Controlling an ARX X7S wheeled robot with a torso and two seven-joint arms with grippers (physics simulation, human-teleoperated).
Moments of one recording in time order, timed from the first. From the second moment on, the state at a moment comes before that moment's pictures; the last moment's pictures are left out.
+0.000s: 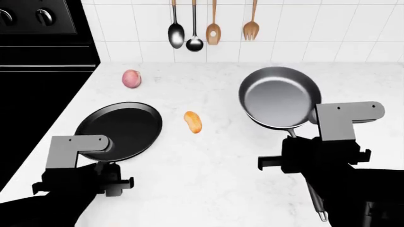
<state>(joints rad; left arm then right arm) -0.40 -0.62 -0.03 0.50 -1.42 -1.22 -0.91 0.70 0.68 -0.20 -0.52 1.74 1.13 1.23</state>
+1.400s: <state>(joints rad) -0.61 -0.74 -0.02 0.63 -1.82 -1.18 -1.14 0.68 0.73 -0.19 -0.65 1.67 1.08 1.17</state>
